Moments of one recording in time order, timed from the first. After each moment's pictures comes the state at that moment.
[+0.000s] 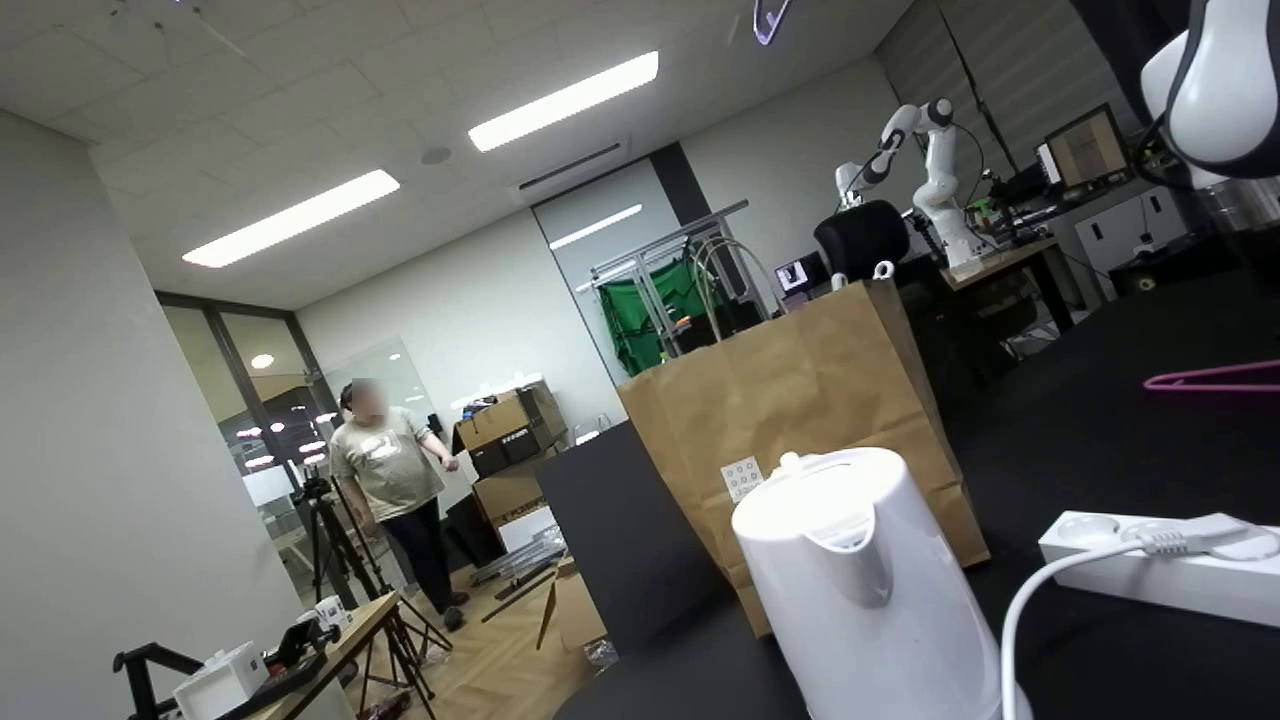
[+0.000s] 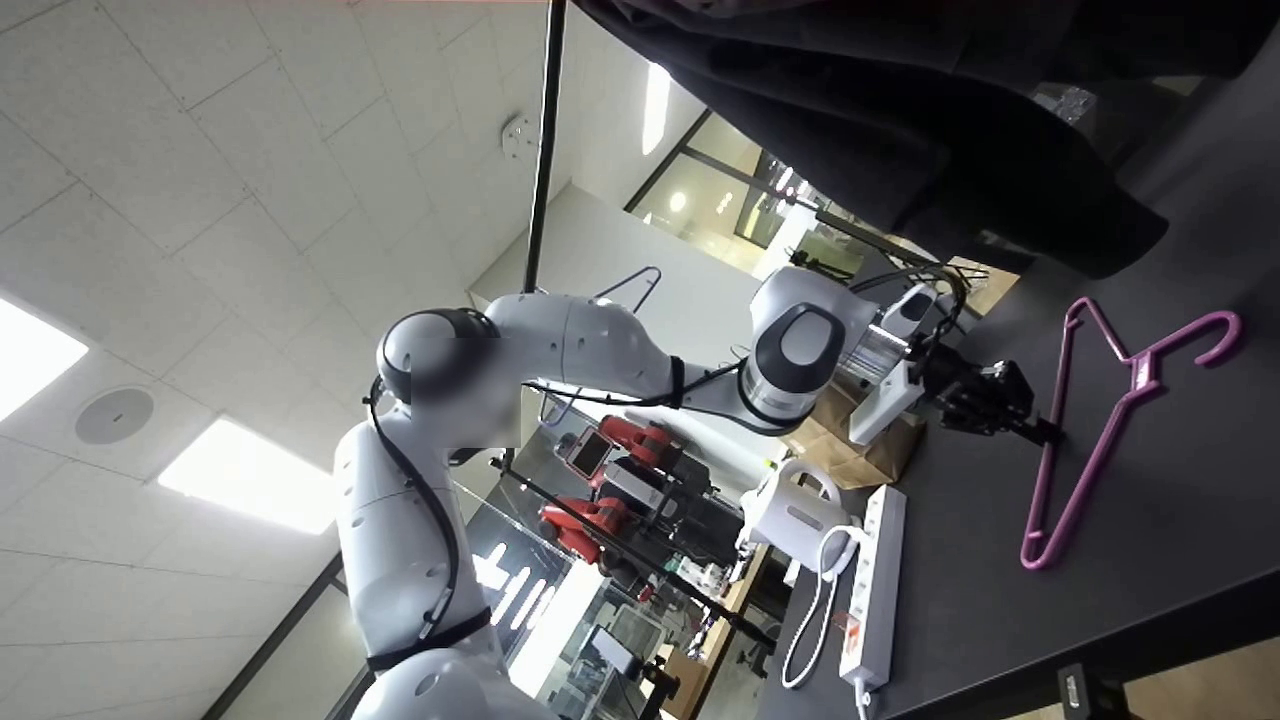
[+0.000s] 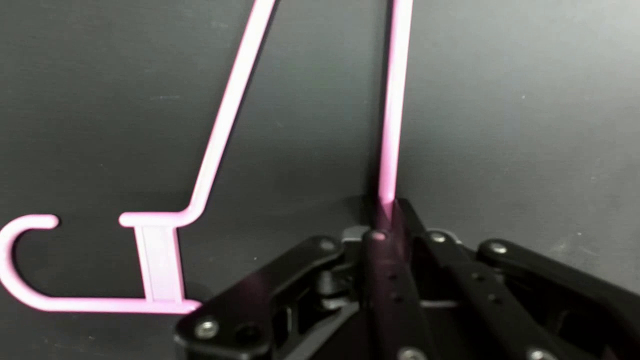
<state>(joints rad) -0.21 0.62 -0.13 -2.12 0.05 2.69 -0.09</state>
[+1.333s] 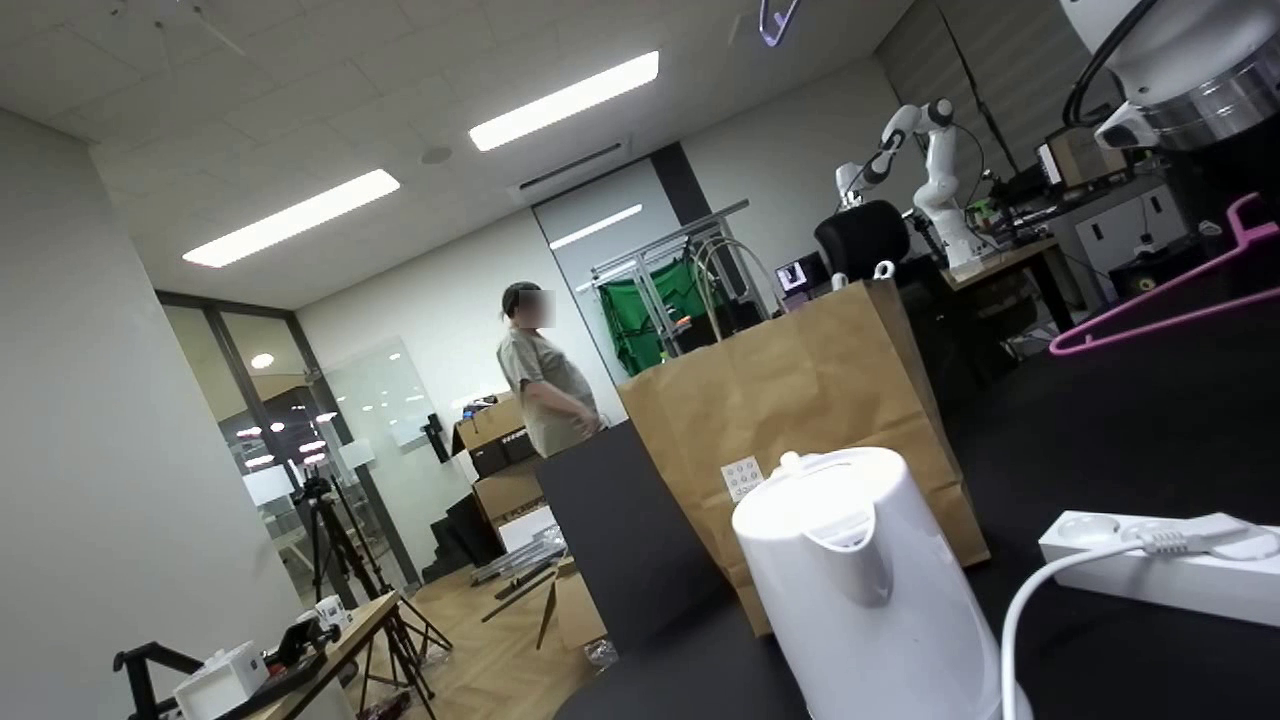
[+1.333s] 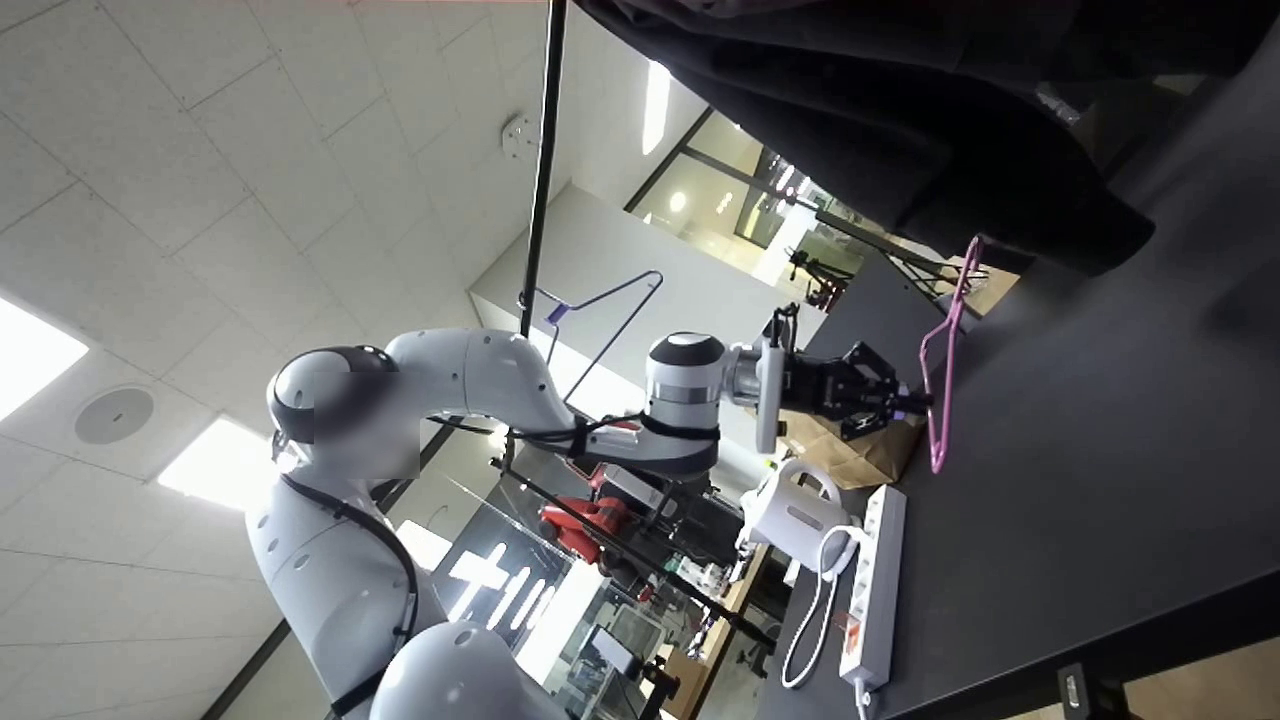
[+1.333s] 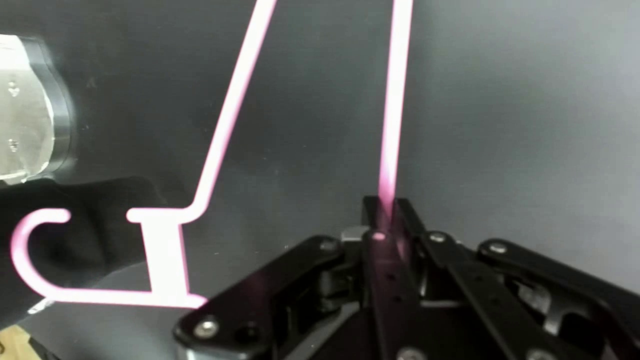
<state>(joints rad) 0.09 0.27 -0.29 -2.36 -0.72 2.63 0.14</state>
